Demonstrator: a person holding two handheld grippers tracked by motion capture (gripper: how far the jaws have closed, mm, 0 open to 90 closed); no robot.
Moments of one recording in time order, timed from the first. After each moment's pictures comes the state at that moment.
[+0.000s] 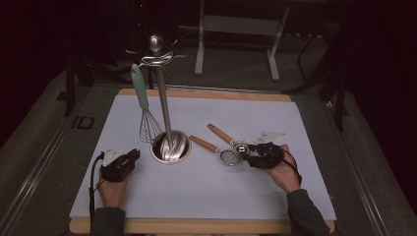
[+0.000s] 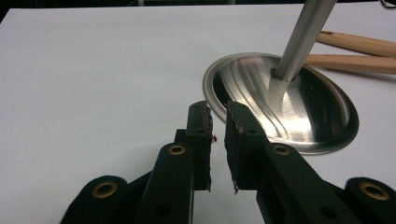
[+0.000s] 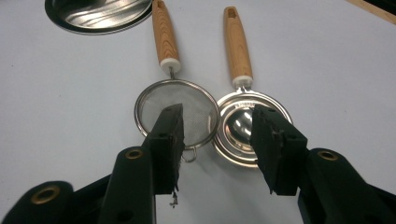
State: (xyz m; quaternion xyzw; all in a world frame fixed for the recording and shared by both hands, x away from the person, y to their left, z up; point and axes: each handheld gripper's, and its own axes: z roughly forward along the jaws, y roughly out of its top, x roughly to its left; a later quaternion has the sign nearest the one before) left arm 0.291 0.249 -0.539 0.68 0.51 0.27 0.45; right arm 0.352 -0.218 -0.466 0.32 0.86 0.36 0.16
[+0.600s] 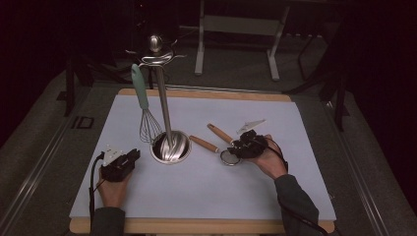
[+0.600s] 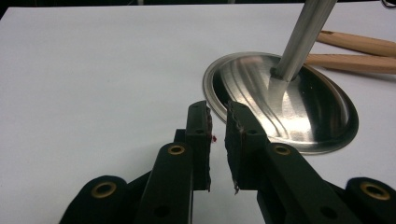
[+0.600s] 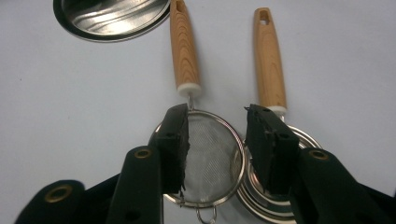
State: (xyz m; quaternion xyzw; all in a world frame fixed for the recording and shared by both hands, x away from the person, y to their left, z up) left arm 0.292 0.250 -0.539 0.68 0.51 0.27 0.45; right arm 0.387 -0.178 -0.465 0.31 0.89 0.32 0.11
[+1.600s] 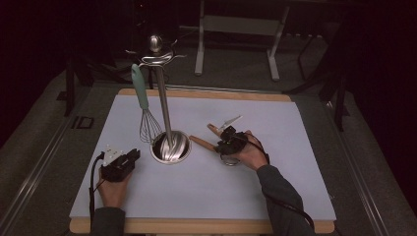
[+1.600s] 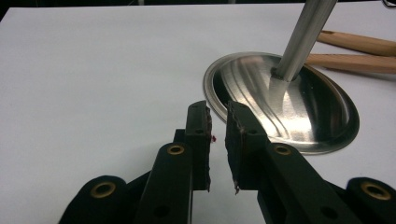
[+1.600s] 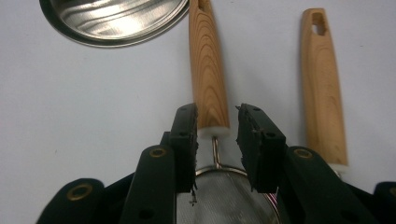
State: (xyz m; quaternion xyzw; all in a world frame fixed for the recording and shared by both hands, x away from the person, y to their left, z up) left arm 0.292 0.249 -0.539 0.68 0.51 0.27 0.45; right arm 0.413 -0.126 -0.488 0.30 0.91 0.28 0.07
